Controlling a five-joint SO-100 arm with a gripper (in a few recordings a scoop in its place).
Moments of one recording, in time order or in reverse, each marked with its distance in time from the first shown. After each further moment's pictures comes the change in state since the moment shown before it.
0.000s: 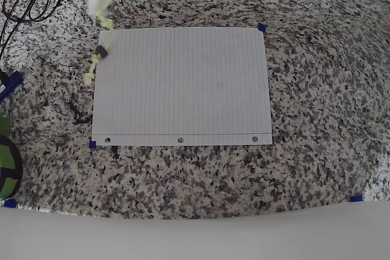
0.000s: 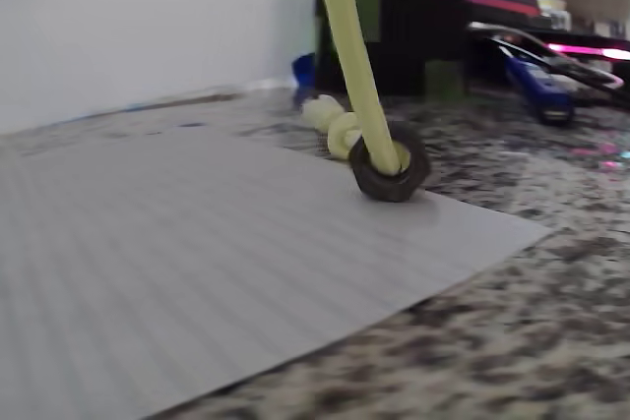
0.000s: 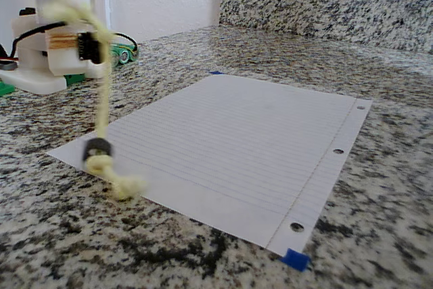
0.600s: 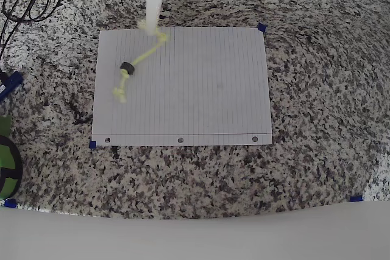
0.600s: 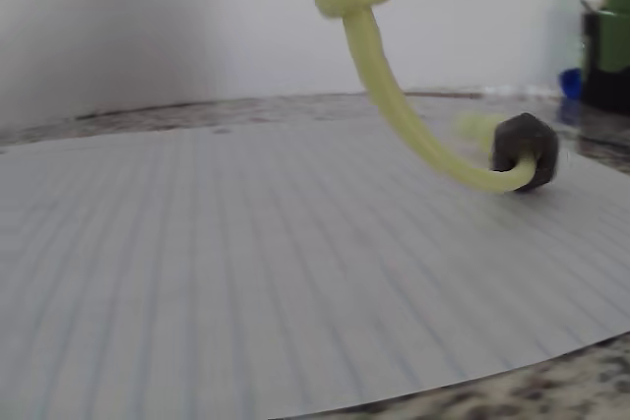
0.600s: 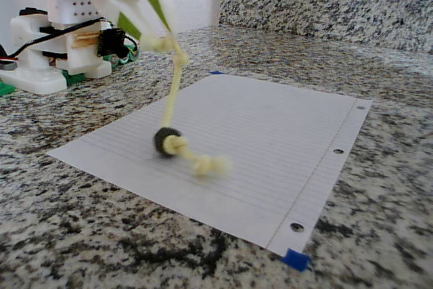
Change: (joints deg) arm -25.6 6.8 9.0 2.1 3.9
